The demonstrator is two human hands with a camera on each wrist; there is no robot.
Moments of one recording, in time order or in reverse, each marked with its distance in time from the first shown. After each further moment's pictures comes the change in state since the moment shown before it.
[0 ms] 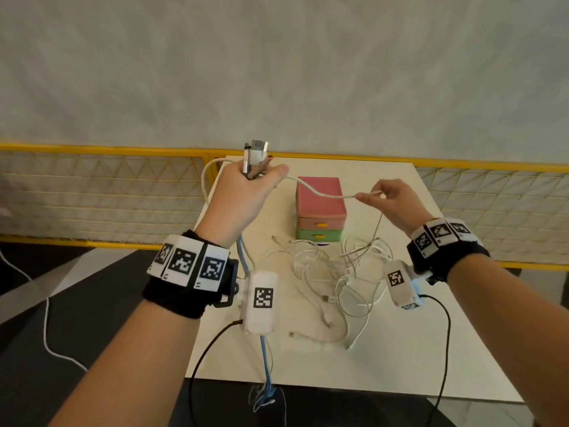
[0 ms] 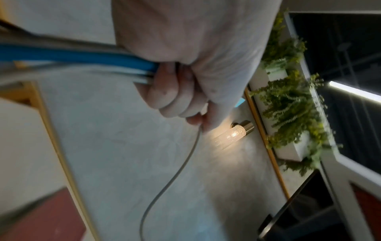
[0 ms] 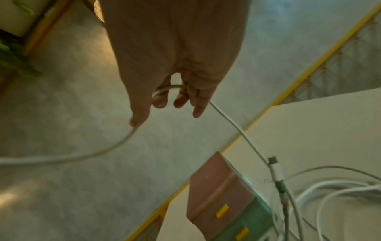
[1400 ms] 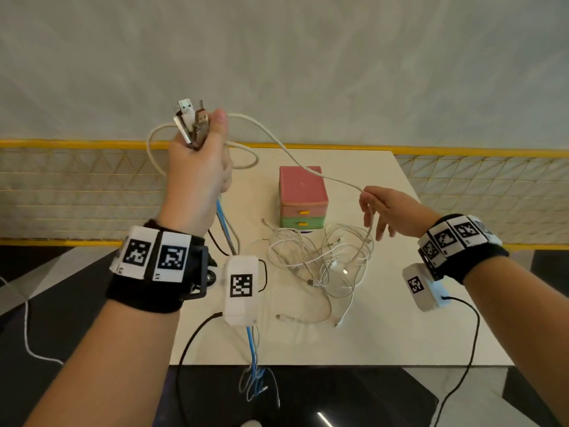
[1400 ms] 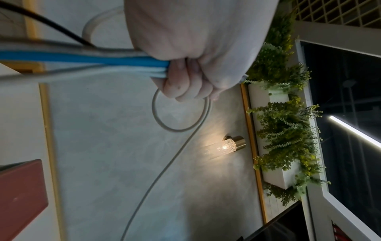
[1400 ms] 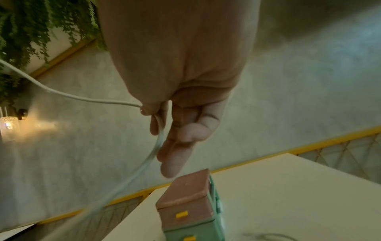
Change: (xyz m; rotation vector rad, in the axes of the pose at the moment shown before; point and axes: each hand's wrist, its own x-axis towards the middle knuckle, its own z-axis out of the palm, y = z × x) left_hand -0.017 0.032 -0.007 -0.482 0.143 0.020; right_hand -0.039 0.008 -0.032 -0.182 -0.350 0.047
